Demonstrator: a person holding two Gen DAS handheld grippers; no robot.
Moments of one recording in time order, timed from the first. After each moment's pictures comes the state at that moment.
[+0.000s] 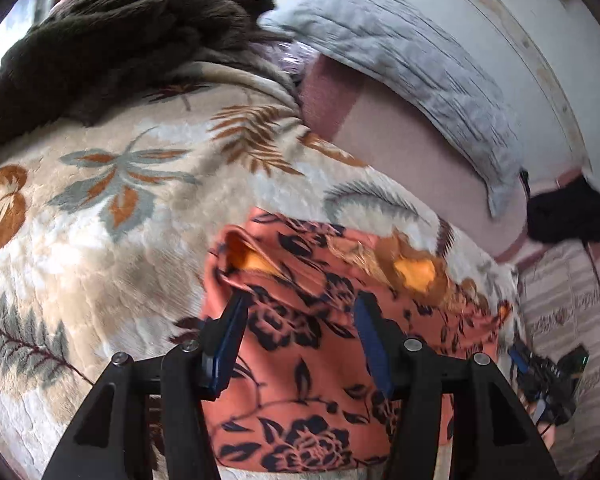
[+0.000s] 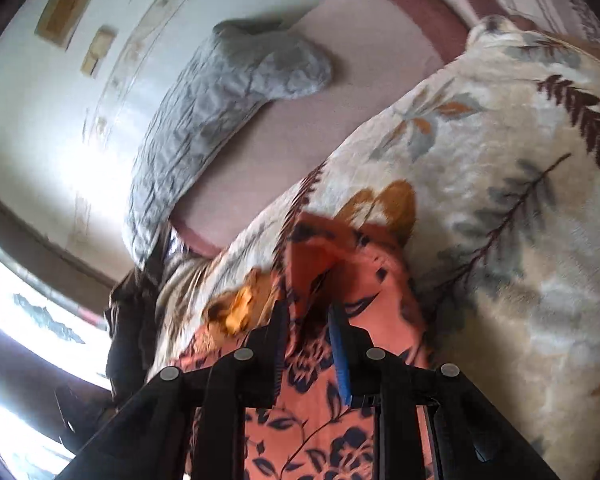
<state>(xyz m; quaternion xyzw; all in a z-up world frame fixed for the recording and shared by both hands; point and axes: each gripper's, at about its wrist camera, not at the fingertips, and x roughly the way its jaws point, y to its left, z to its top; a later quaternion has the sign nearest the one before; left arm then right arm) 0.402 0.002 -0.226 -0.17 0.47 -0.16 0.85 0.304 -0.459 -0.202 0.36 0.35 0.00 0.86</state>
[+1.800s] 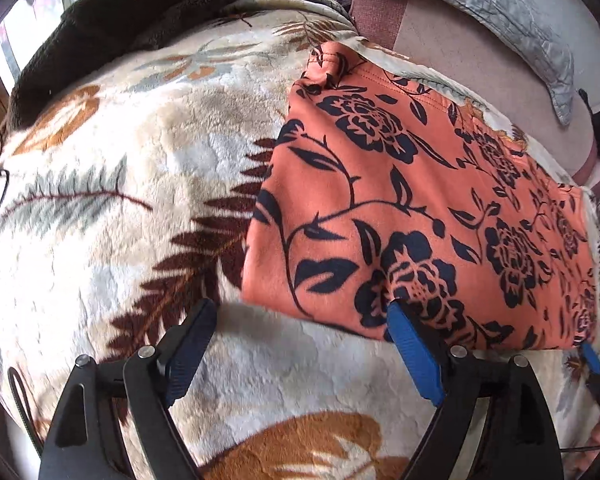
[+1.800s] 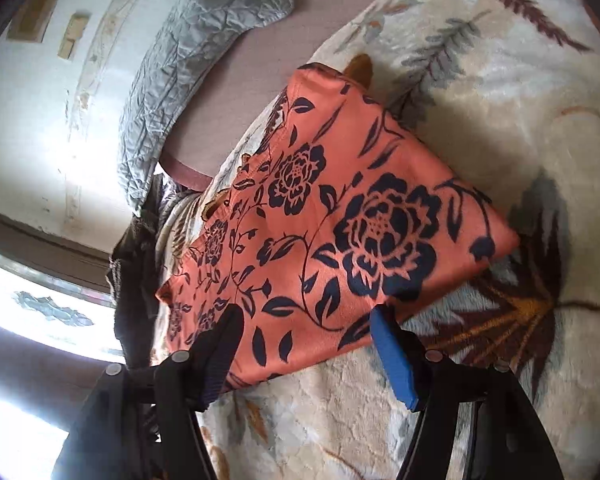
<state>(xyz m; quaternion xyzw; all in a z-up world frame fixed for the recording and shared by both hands) 0.297 0.022 -0.292 -0.11 0.55 -0.05 0.83 0.200 -0.416 -0.263 0.45 0.40 -0.01 0.80</state>
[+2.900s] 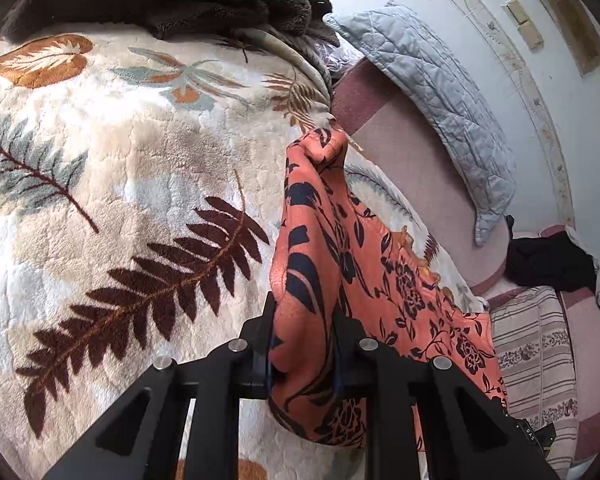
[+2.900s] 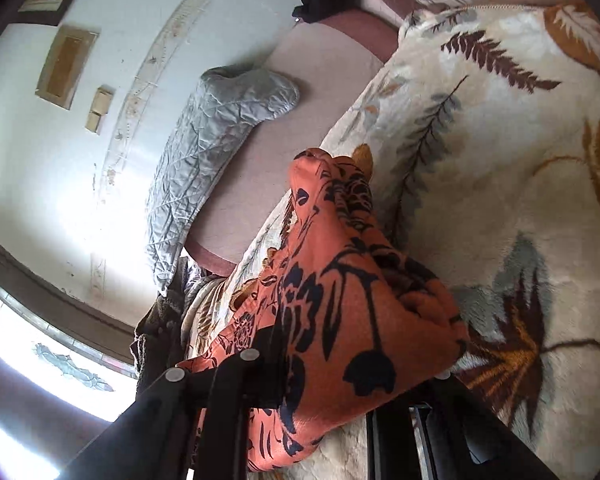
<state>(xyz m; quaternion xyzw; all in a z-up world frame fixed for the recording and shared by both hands) 0.307 0.055 -0.275 -0.34 0.44 -0.13 0.82 0.173 -0.427 -0.244 0.46 0.25 -0.06 0.85</state>
